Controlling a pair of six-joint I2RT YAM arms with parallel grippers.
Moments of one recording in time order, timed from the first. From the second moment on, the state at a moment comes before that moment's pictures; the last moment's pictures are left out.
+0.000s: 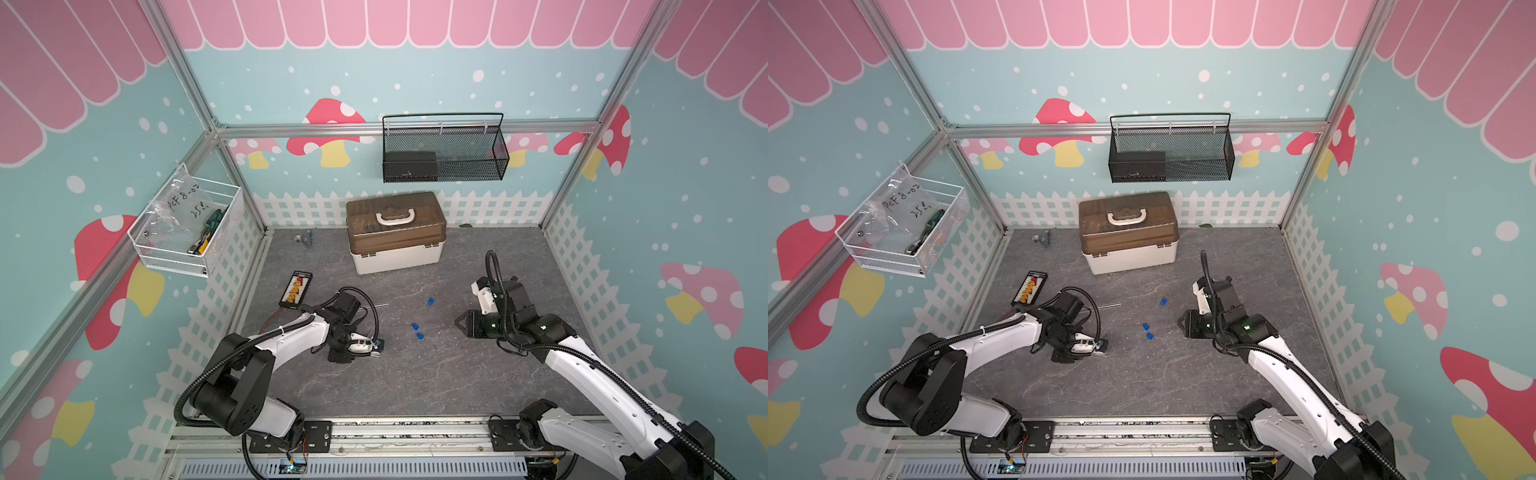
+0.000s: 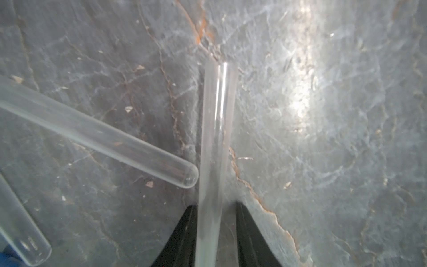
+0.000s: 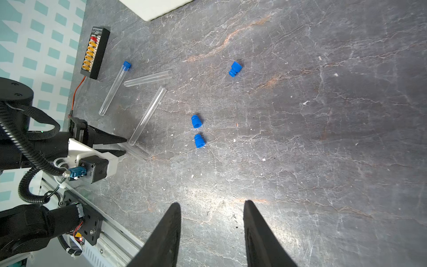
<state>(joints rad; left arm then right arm) -0.47 1.48 0.76 -0.70 0.14 1.19 0.46 1.01 0.82 -0.67 -0.22 0.46</state>
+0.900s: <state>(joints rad) -0.48 1.38 0.74 -0.72 0.11 1.17 0.46 1.01 0.82 -0.69 -0.23 0.45</state>
